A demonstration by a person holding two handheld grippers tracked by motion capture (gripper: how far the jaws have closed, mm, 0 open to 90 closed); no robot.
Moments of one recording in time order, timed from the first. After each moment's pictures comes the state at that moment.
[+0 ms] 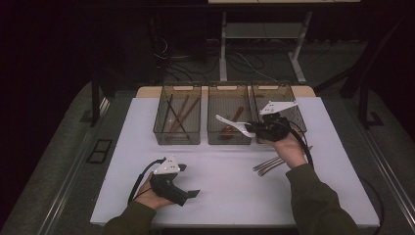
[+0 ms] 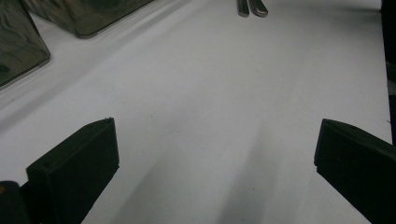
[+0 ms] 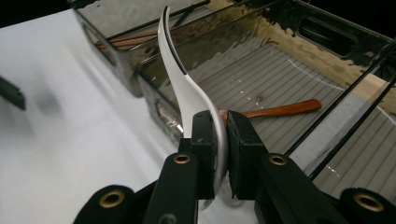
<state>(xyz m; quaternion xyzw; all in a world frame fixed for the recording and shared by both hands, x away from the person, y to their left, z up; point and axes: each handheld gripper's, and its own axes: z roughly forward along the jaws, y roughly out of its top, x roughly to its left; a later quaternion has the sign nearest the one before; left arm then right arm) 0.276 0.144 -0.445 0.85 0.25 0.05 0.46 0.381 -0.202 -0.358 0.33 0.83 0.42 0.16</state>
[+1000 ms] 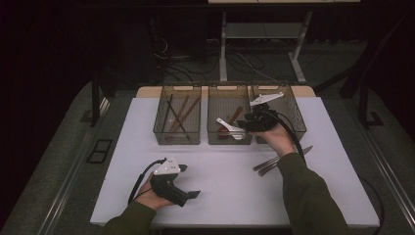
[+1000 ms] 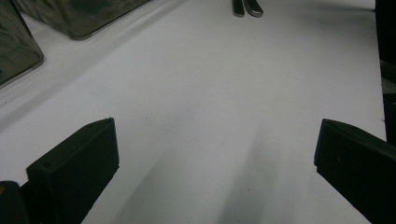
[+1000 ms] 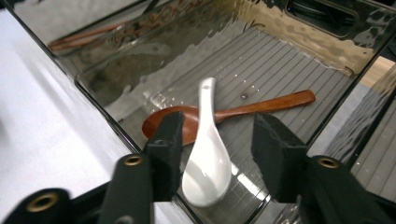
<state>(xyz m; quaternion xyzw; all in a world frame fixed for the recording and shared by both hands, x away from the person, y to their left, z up) 0.275 0.143 -0.445 0.85 0.25 0.05 0.47 0.424 -0.185 -0.377 0.38 0.83 0.39 0.14</state>
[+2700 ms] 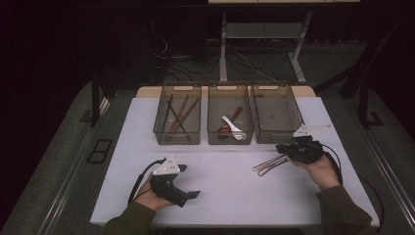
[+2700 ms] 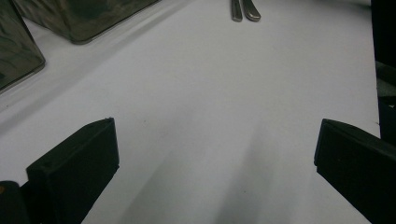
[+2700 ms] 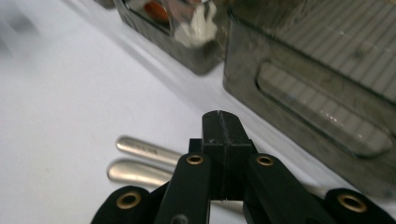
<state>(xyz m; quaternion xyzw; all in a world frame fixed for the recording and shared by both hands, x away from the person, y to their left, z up) 0.273 0.144 -0.442 0.85 0.25 0.05 0.47 0.335 -0.292 -0.407 0.39 0.83 0.39 0.12</state>
